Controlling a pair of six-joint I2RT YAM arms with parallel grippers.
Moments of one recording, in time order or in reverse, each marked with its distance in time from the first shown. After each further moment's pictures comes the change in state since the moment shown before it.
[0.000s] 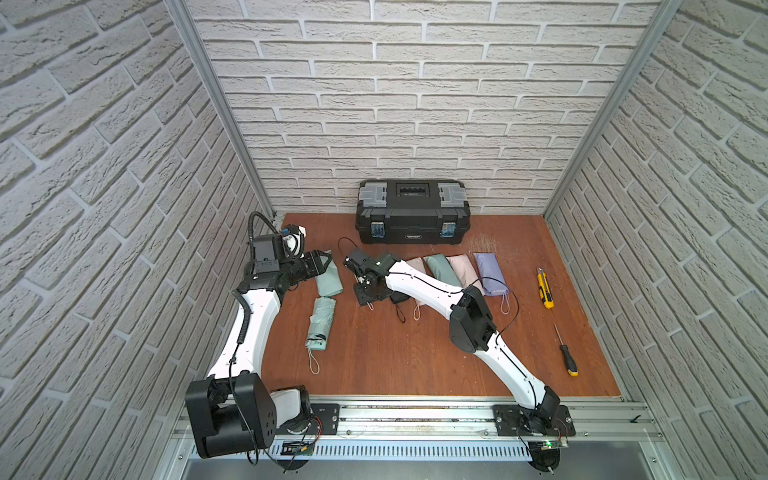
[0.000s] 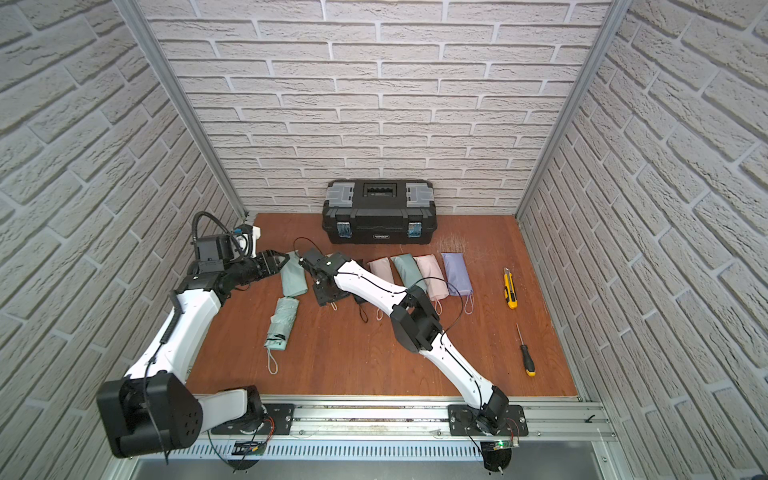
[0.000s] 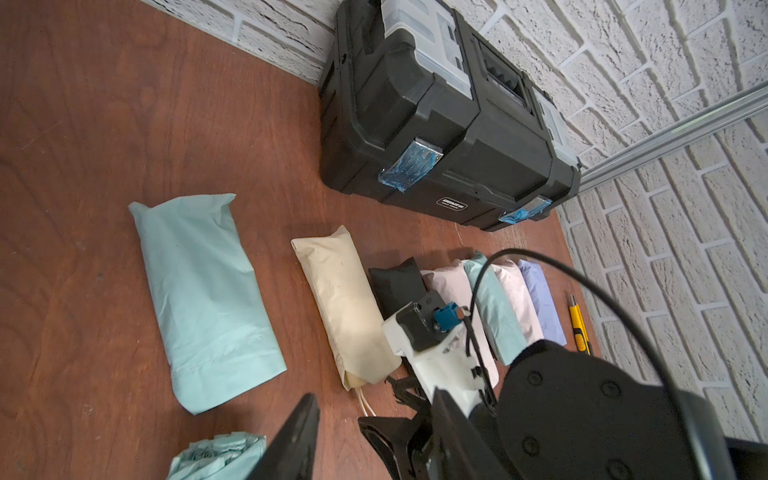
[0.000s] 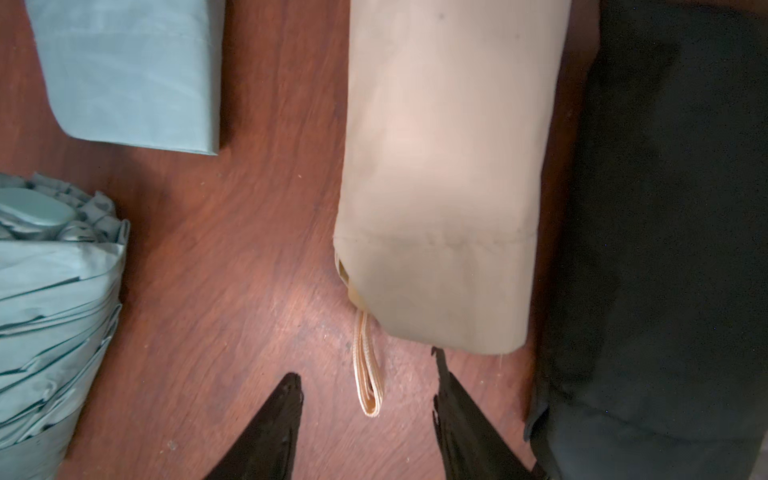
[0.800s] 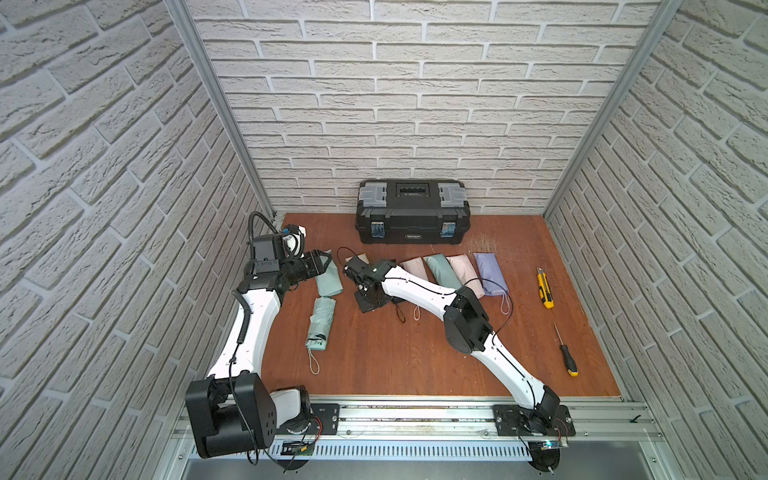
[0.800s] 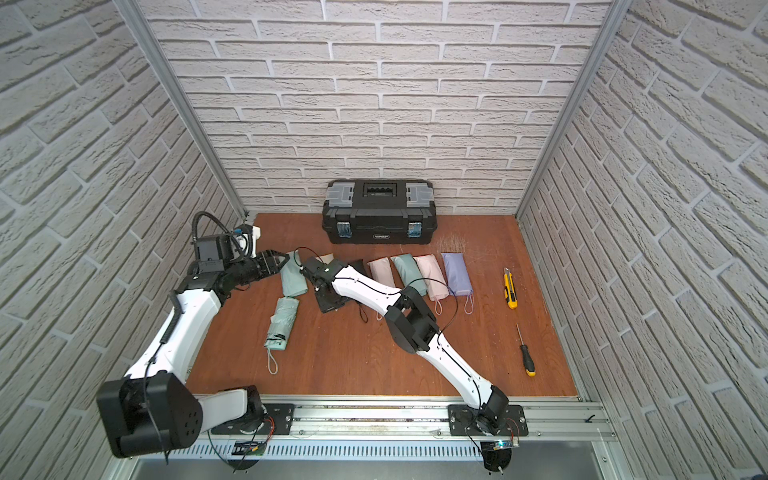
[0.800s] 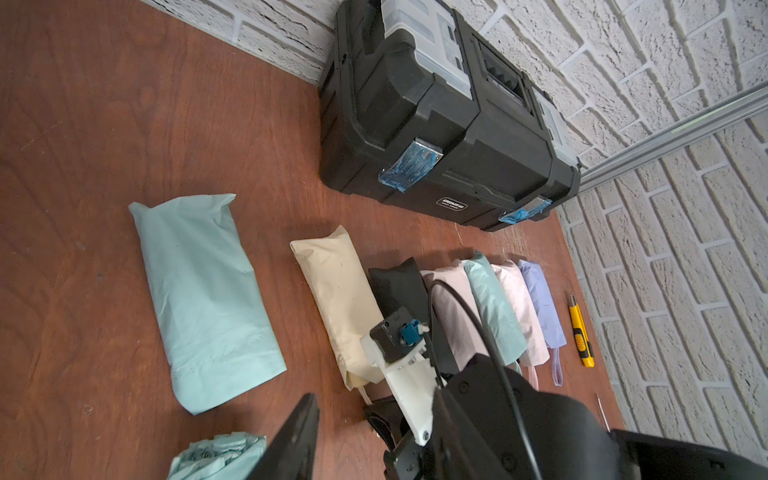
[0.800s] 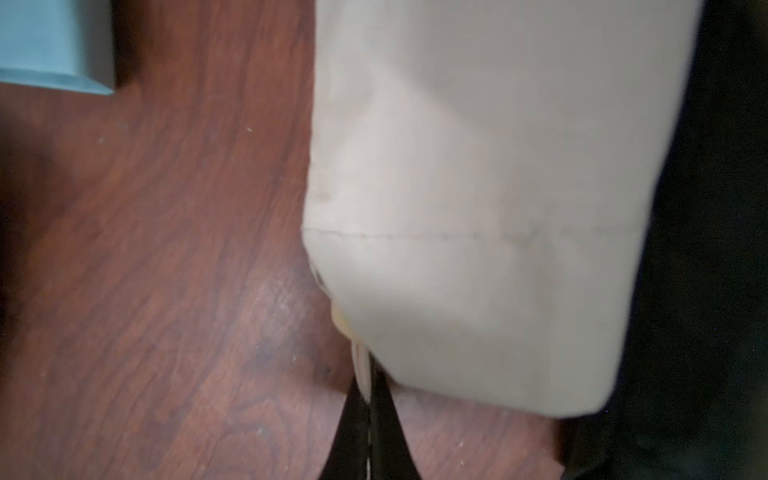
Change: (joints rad) left arm 0.000 0.001 0.000 0.000 0.000 0.000; right arm 0.018 0.016 -0.084 0.028 0.012 -0.001
